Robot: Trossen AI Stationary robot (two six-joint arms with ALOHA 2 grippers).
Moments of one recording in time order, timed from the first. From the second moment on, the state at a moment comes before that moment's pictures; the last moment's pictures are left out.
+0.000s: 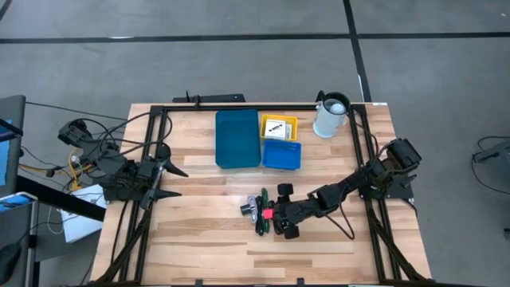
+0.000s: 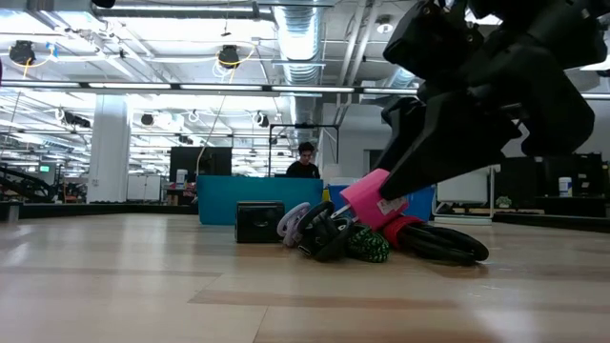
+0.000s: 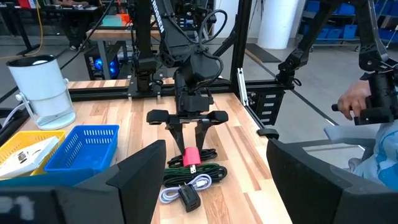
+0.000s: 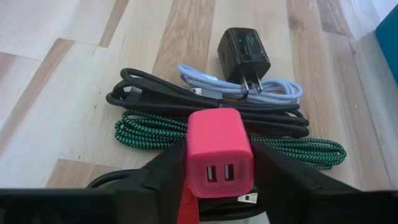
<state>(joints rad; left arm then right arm) -0.59 0.46 0.66 -0.38 -0.36 -0.13 0.43 1.76 0.82 0.14 0.29 0.06</state>
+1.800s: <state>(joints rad) -0.59 0.46 0.66 -0.39 -0.37 -0.13 0.15 1.49 0.89 -0.29 0.60 -0.21</state>
